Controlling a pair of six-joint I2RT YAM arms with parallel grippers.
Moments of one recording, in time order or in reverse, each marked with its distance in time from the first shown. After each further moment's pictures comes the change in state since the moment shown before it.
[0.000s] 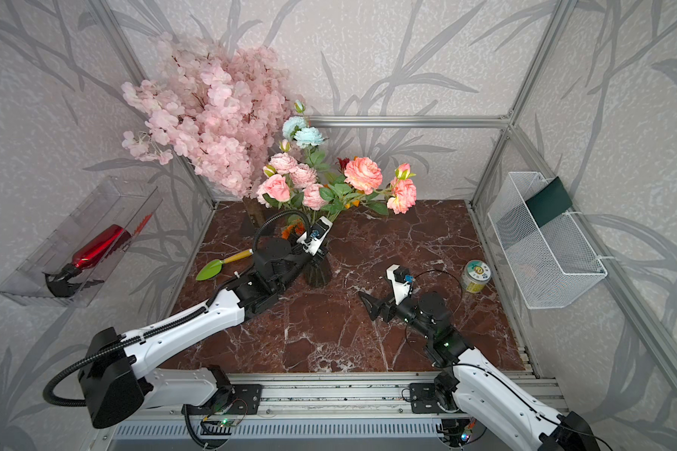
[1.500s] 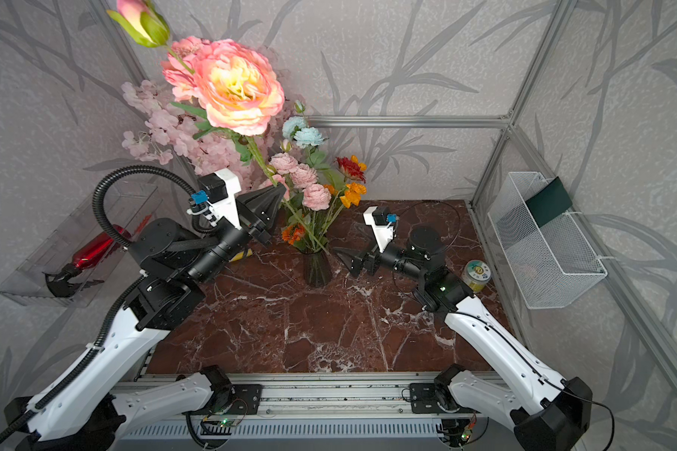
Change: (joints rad) left arm 0.063 -0.245 0.395 -0.314 0.328 -0.404; right arm 0.000 0.314 0.709 -0.318 -0.261 -0.047
